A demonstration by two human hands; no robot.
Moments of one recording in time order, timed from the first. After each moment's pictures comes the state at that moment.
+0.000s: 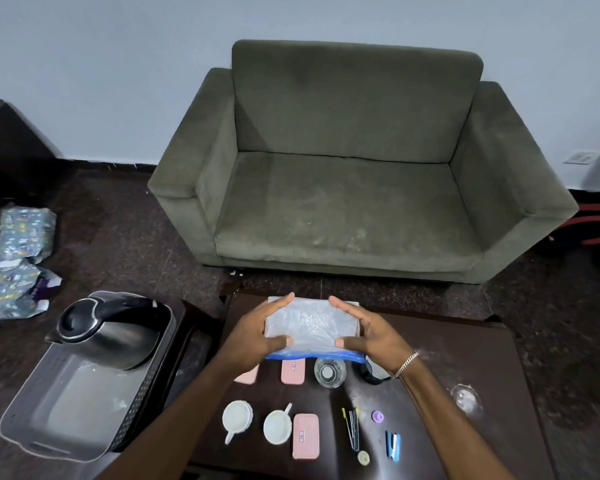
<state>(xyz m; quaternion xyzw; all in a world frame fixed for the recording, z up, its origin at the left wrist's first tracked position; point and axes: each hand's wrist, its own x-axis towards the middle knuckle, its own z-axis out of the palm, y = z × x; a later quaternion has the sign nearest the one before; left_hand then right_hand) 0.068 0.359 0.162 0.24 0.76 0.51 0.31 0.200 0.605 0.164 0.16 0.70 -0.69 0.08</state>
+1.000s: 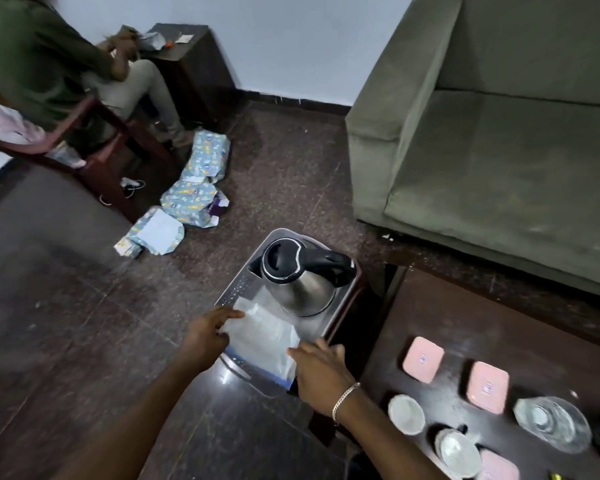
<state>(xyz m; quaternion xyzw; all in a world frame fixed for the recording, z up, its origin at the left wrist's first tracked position) -0.019 -0.062 0.077 -0.06 0.94 0.29 0.17 0.053 0.190 0.046 -0.16 0.92 -0.29 0.20</state>
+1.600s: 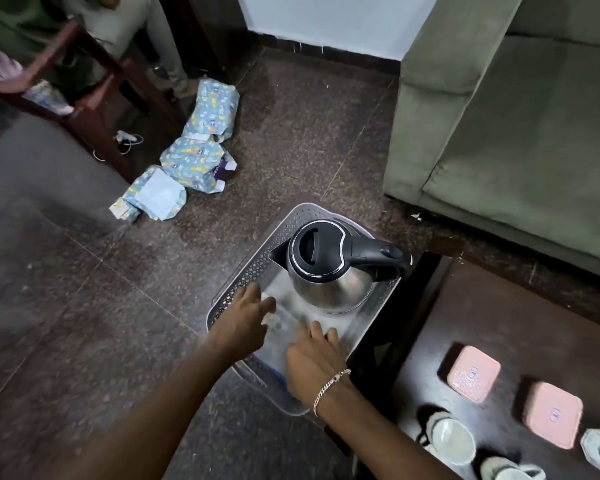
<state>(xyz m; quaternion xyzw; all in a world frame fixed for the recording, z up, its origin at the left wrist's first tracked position) -0.058 -0.068 -0.009 0.16 0.96 0.05 0.22 0.004 0.108 -0.002 -0.18 0.95 -0.16 0.21</state>
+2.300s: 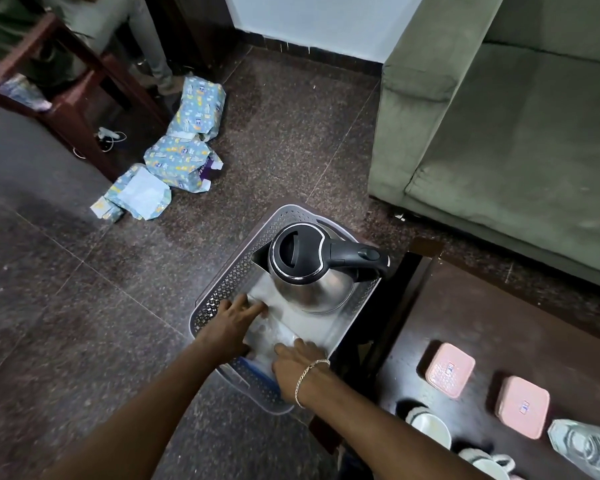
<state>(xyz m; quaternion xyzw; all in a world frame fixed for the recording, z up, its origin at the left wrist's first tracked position) -0.060 -0.070 -0.027 0.19 0.93 -0.01 0.32 -0.001 0.119 -0.008 -0.26 0.89 -0.10 0.36</state>
